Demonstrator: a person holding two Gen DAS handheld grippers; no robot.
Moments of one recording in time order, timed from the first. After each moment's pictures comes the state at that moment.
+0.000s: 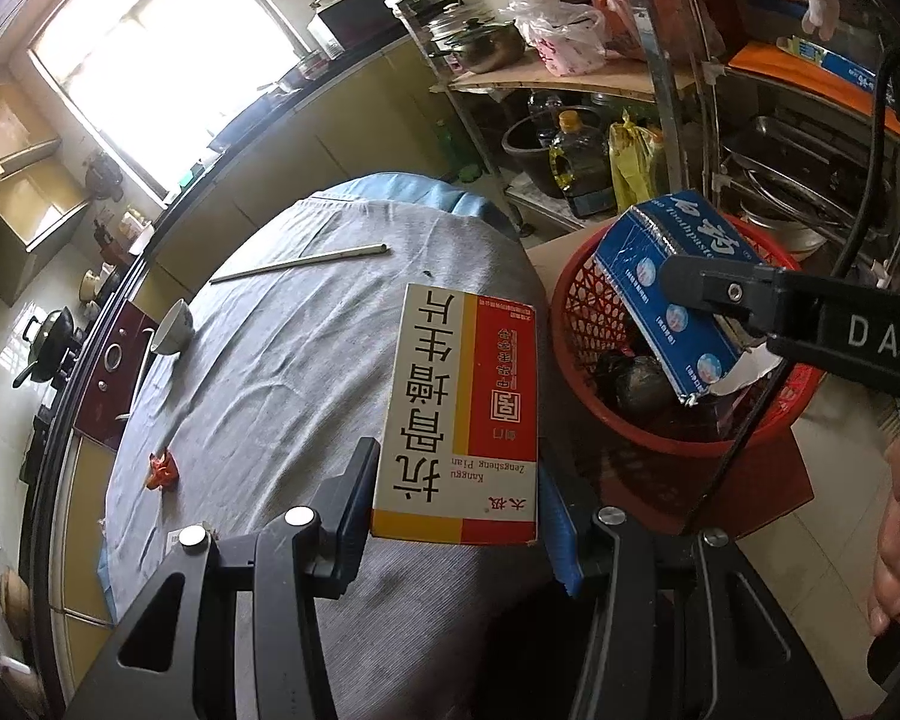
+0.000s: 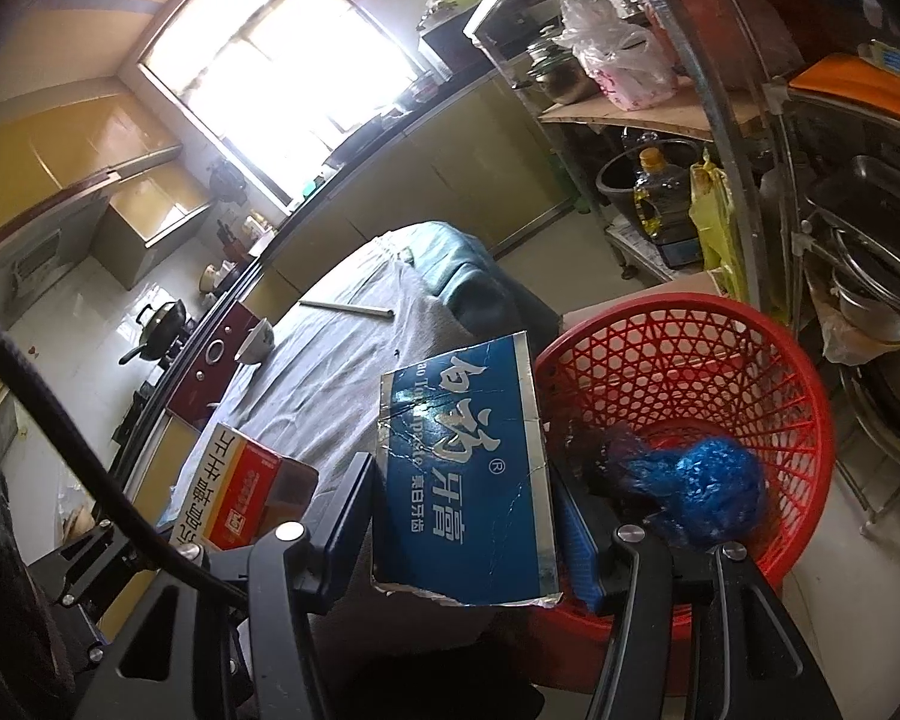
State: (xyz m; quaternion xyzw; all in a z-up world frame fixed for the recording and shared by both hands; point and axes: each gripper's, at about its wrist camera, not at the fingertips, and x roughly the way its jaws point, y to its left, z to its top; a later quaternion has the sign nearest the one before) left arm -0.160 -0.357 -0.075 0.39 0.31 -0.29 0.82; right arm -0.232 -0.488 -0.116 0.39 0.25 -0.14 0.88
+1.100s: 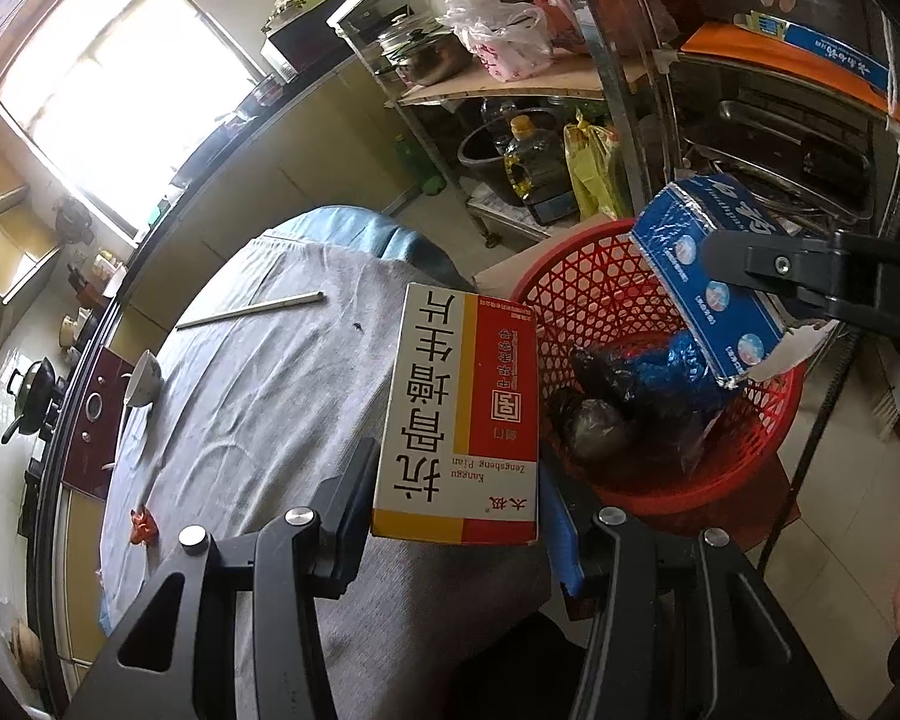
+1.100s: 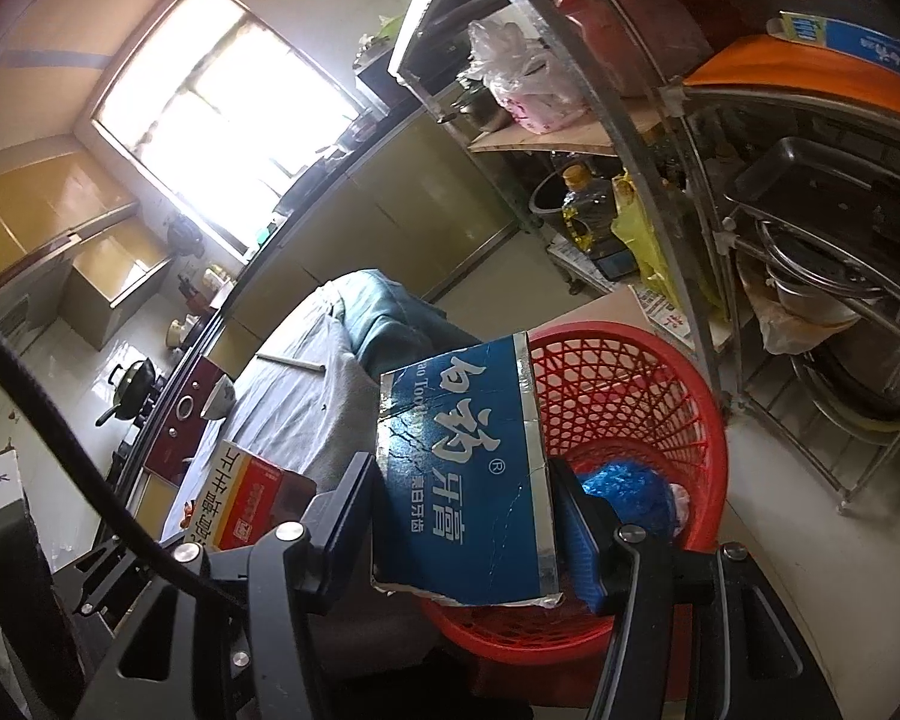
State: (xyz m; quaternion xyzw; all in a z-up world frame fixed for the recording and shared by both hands) left arm -0.170 -0.407 -0.089 0.41 0.30 -0.32 0.80; right arm -0.275 -0.535 -0.127 0.42 0.23 -0.20 0.85
